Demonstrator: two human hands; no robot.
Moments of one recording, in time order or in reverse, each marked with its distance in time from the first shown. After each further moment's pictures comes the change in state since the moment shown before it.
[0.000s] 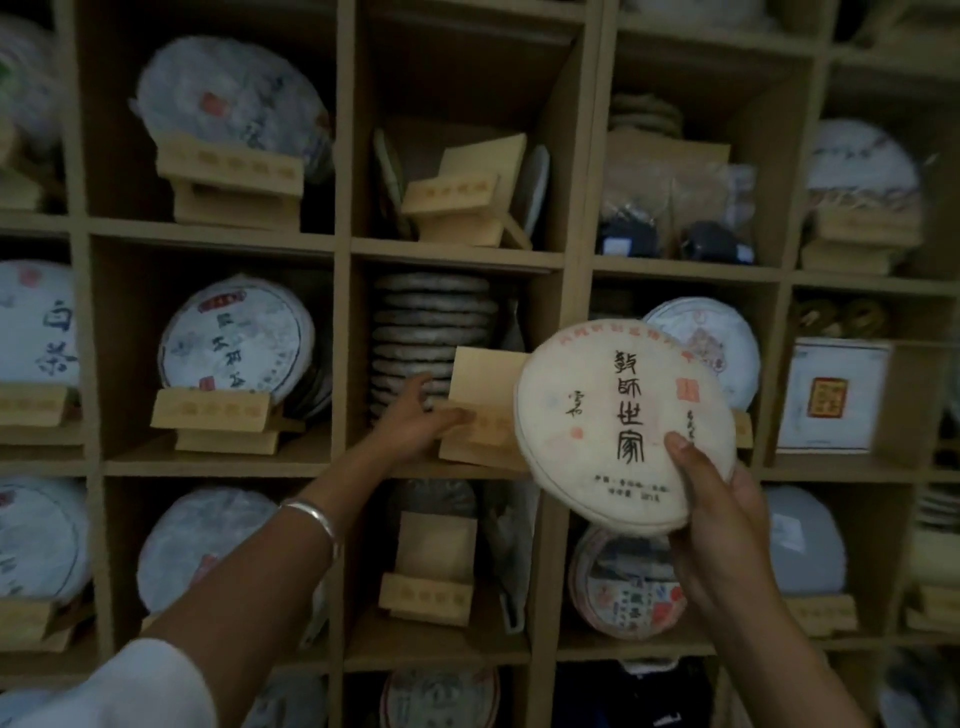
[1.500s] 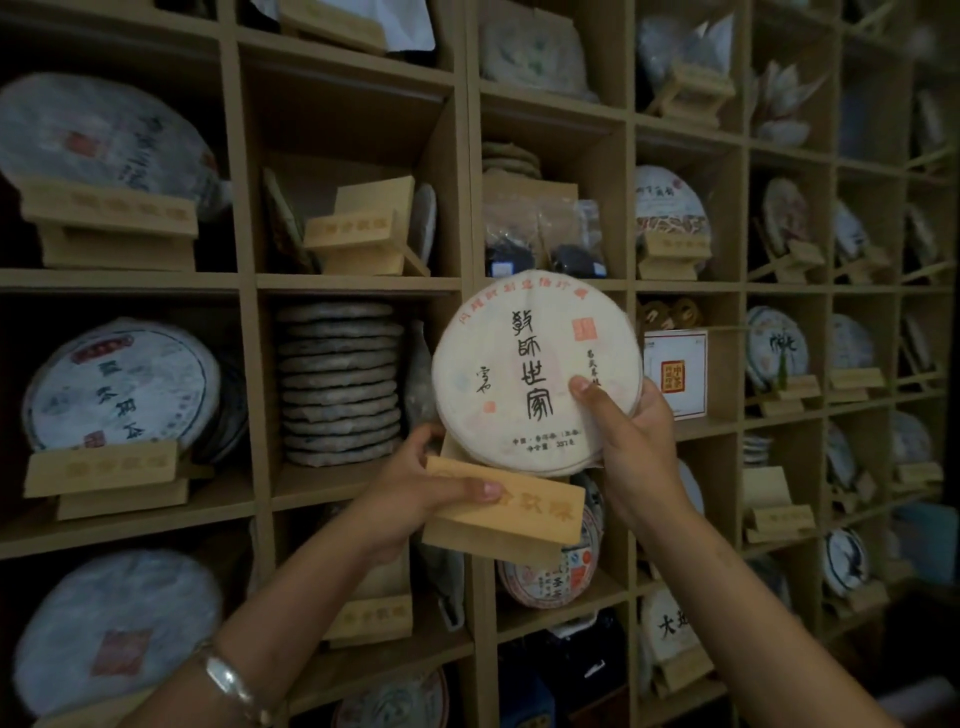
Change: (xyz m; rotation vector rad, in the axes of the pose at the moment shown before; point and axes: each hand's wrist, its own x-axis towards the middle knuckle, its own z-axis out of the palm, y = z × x) left_hand -0.137 0.056 0.028 -0.349 -0.454 0.104; right_hand -0.024 -0.057 0.027 -0.228 -0.023 -0.249
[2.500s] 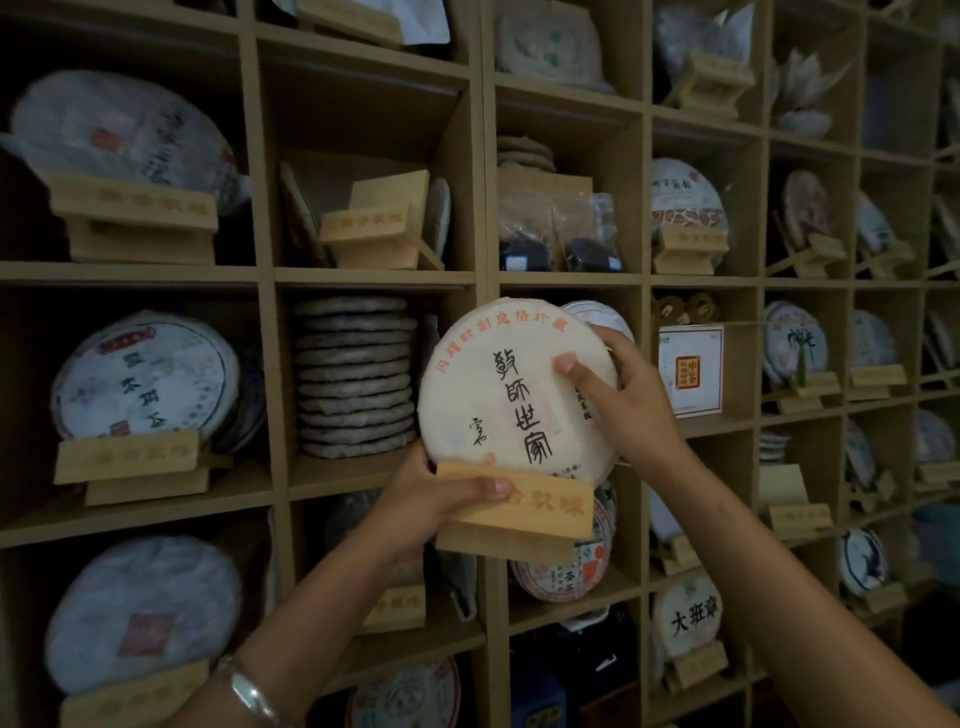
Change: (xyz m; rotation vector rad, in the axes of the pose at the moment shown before) left_hand -0.007 -0.017 0.002 -0.158 0.061 0.032; right_hand 0.034 0.002 -0.001 -0.460 -0.178 -0.109
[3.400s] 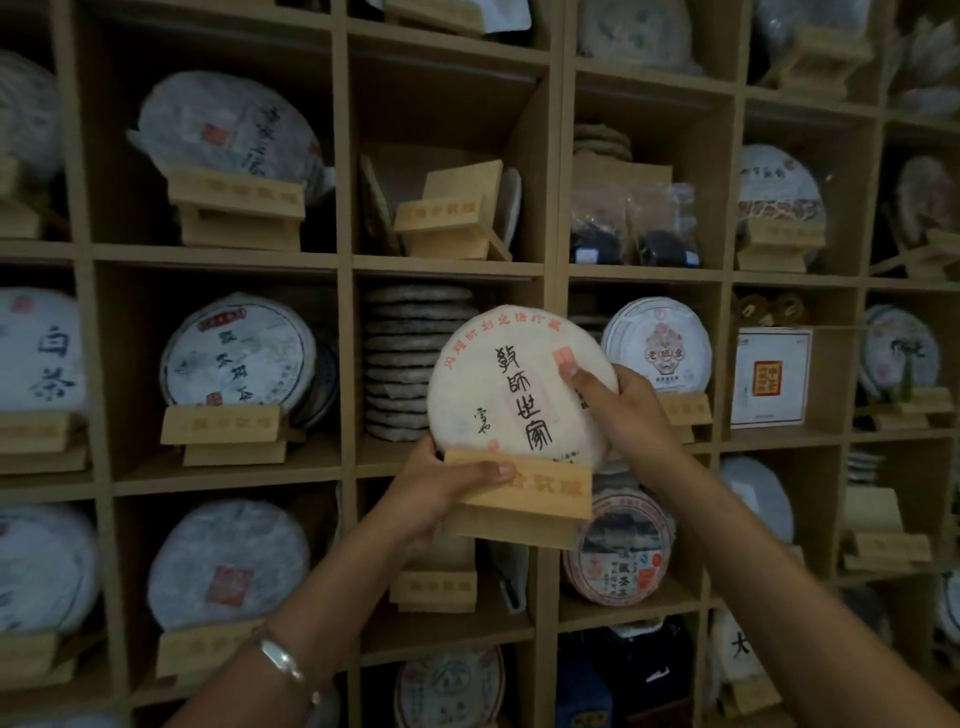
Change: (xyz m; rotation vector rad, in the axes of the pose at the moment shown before) left_hand 0.000 -0.007 -0.047 0.001 0.170 -0.026; right_hand 0.009 0.014 0.061 0.123 -0.111 0.255
